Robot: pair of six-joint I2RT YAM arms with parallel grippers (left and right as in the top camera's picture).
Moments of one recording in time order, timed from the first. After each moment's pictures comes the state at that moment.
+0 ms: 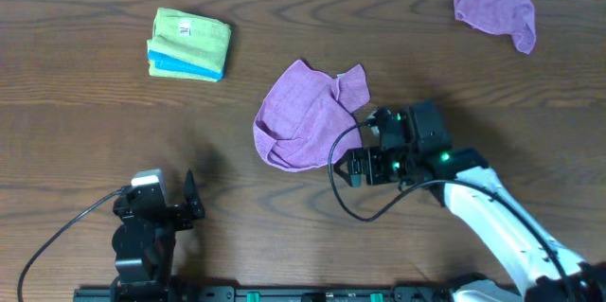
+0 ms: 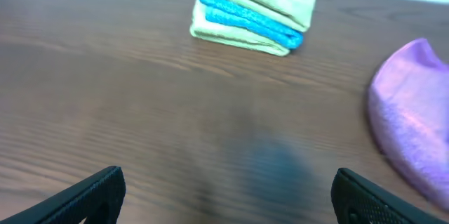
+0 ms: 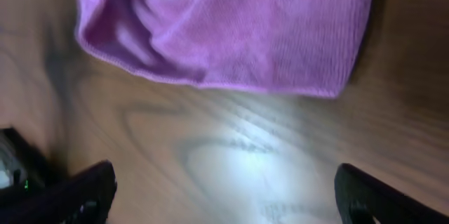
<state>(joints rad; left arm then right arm) 0.04 0.01 0.15 -0.53 -0.03 -0.13 0.33 1.36 0.71 -0.46 -0.49 0.32</state>
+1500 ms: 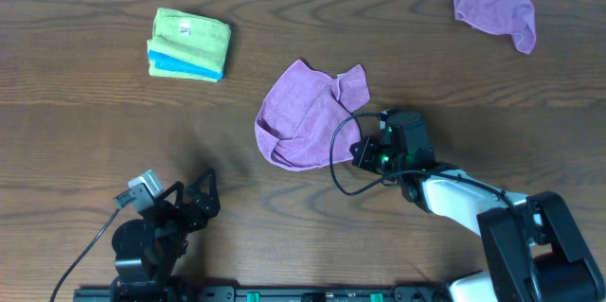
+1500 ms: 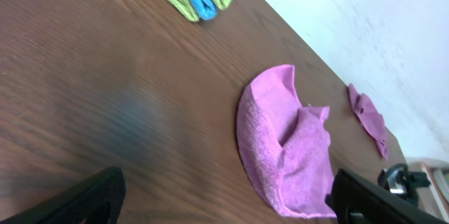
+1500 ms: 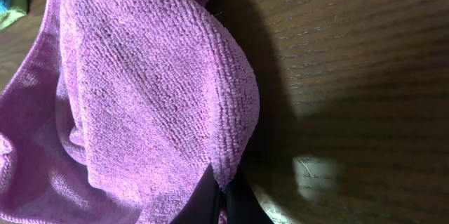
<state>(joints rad) 0.04 0.01 0.15 -0.53 0.28 -0.70 0.33 1.61 0.53 0.20 -0.33 0.73</state>
